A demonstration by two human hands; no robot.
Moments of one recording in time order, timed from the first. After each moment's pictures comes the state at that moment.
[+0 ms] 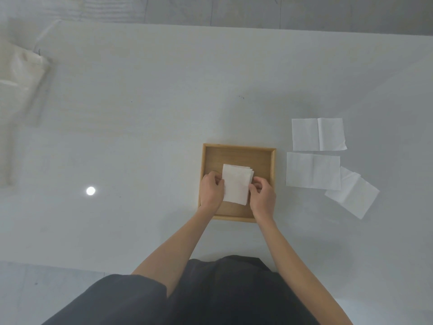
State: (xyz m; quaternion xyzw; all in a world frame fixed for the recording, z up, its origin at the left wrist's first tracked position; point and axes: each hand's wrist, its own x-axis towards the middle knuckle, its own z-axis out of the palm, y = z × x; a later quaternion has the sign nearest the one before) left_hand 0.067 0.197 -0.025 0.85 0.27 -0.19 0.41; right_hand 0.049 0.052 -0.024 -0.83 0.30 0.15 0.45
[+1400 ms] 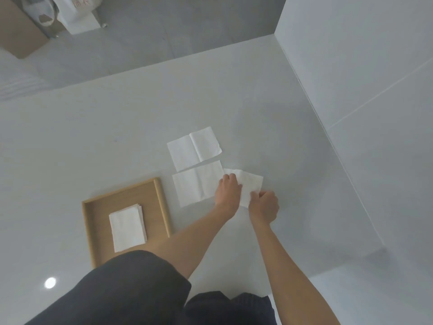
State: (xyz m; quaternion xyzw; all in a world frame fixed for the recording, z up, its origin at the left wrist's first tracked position) left_hand 0.091 -0.163 -0.009 0.92 -0.10 -0.27 0.25; right_hand 0.029 -0.244 -0.037 -0.71 0.60 0.04 0.36
